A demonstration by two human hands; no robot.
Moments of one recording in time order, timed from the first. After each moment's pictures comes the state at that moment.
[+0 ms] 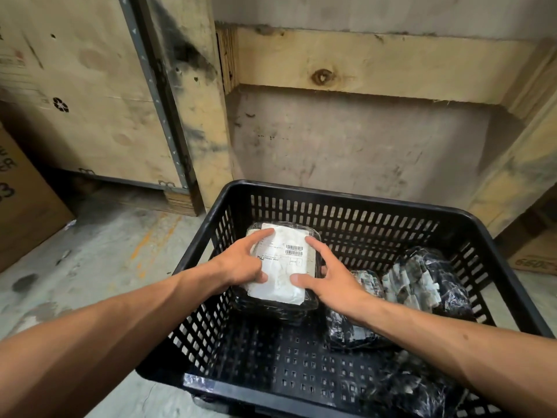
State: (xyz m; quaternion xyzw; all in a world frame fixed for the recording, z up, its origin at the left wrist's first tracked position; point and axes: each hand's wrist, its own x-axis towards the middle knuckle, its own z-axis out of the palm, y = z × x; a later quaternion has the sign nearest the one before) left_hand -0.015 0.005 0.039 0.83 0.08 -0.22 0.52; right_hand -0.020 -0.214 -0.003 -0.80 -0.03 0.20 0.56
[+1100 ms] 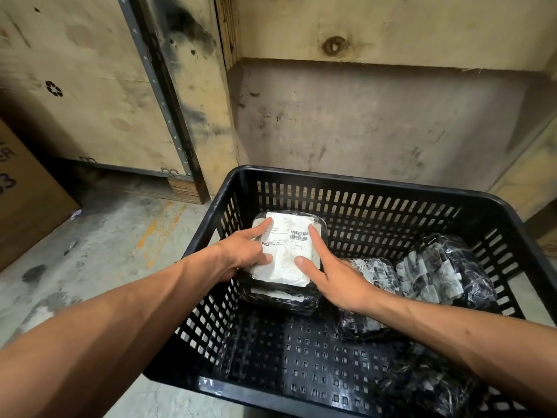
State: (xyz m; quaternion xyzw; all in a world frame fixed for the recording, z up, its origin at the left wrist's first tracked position) left_hand 0.008 0.016 0.014 0.78 0.18 -0.25 0.55; right_hand -0.008 -0.211 -0.029 -0.89 -0.16 0.22 0.36
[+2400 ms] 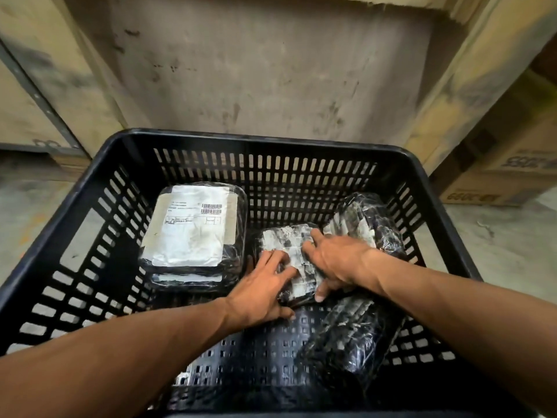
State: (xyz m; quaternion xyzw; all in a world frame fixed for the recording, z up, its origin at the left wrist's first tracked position) left_hand -0.045 -0.138 -0.084 0.92 -0.31 -0.16 0.18; right_hand -0.001 -0.331 -0.027 -0.91 -0.25 0.31 -0.13
